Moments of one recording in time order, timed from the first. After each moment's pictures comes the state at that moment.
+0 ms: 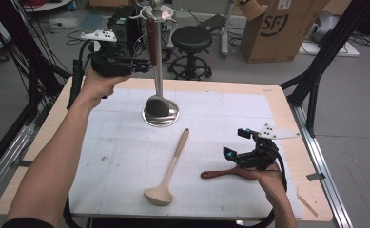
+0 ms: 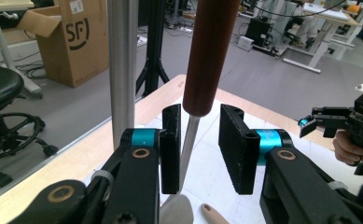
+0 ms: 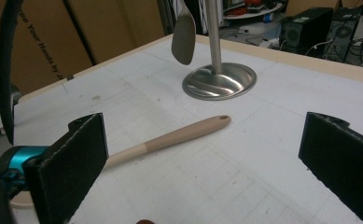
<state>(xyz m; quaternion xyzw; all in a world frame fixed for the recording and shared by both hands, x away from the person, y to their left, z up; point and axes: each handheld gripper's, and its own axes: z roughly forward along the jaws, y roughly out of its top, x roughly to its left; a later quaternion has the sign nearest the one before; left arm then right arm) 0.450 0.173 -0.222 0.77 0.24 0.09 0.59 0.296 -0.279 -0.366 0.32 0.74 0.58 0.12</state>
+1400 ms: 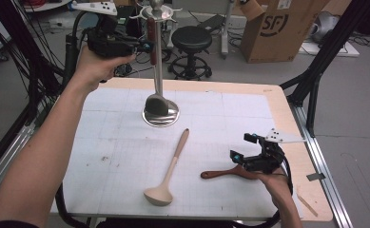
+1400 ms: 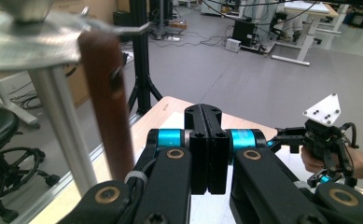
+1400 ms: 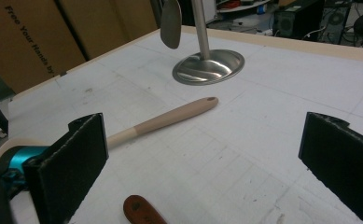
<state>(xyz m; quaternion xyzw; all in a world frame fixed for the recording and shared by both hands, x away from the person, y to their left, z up) 0.420 0.145 -0.143 0.77 0.18 0.11 0.60 0.293 -0.300 -0.381 0.34 0.74 0.57 0.11</state>
